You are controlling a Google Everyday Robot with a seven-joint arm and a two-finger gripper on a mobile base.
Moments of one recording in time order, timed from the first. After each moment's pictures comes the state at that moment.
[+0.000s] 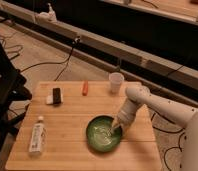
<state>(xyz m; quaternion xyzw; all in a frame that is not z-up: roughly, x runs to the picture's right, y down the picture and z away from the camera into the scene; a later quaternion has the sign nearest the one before) 0.127 0.249 0.808 -0.47 0.31 0.69 0.46</state>
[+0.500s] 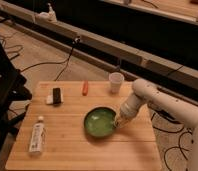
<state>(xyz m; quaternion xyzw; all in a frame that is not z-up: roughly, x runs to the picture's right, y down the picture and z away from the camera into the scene) 0.132 0.191 0.794 -0.47 0.22 0.74 0.42</state>
